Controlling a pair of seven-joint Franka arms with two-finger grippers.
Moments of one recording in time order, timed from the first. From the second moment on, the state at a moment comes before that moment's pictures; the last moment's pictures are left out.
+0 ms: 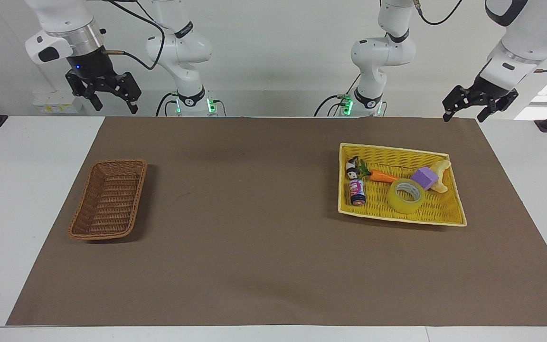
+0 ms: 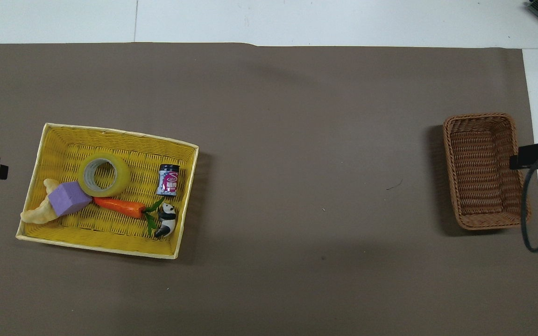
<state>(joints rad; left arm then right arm) 0.01 -0.07 0.01 -1.57 -0.02 1.47 0.08 0.05 -0.11 -0.10 -1.61 0.01 1.55 0.11</state>
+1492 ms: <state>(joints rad) 0.01 -0.07 0.01 -1.58 -0.02 1.46 0.10 0.06 -0.11 -0.09 -1.62 0.01 1.56 0.11</state>
